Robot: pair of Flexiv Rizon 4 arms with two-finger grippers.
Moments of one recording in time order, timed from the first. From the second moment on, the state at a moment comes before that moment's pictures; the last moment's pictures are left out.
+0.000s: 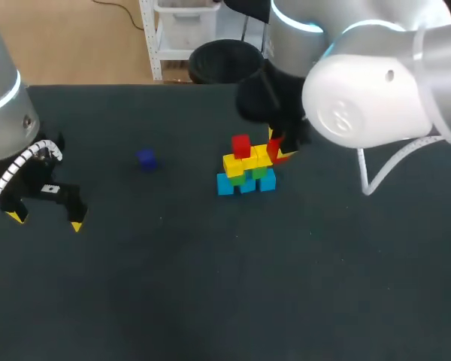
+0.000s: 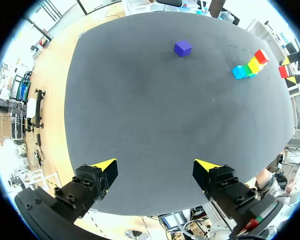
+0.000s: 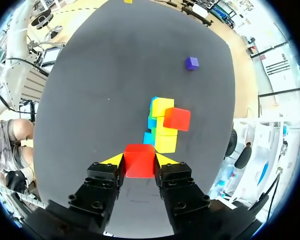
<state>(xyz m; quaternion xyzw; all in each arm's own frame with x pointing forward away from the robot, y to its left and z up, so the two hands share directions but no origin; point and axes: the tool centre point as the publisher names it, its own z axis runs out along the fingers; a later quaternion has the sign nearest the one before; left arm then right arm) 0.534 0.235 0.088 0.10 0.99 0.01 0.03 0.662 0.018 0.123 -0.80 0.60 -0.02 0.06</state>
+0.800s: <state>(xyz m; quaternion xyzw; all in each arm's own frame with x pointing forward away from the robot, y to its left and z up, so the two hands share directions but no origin) 0.534 0.235 0.088 0.10 0.99 0.01 0.03 0.666 0.020 0.114 -0.80 0.60 -0.02 0.05</state>
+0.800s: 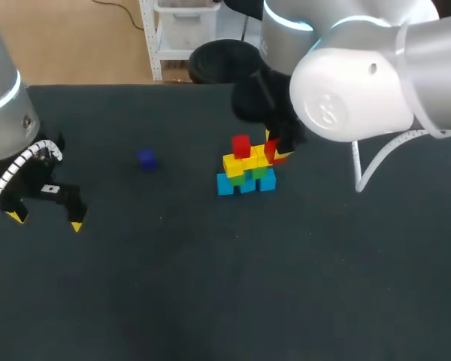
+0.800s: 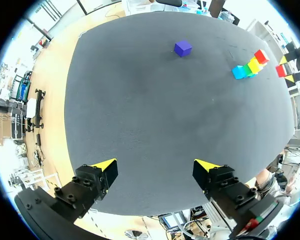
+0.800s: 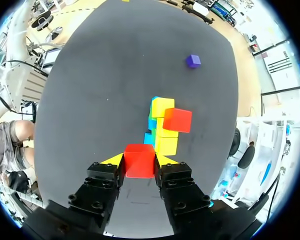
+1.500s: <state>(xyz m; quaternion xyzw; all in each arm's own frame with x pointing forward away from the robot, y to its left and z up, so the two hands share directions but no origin) 0.534 0.235 0.088 0.10 0.99 0.01 0.03 0.677 0.022 0.108 -0.80 0.60 -0.02 0.05</state>
